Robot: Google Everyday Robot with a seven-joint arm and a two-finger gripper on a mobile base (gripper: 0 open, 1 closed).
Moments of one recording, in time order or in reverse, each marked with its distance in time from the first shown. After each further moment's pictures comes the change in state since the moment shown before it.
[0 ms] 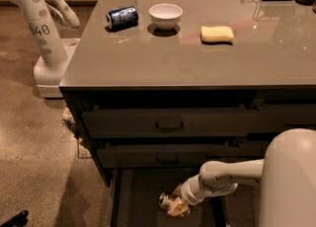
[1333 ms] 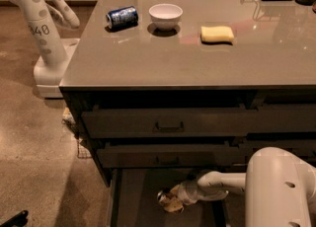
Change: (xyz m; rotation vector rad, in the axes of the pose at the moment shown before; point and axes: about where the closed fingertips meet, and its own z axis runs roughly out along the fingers) arm 0.037 -0.060 0.097 0.065 -0.086 0.052
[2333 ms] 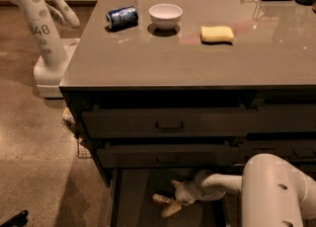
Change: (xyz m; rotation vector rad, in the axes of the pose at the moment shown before) arm 0.005 -0.001 0.028 -0.058 -0.040 0.012
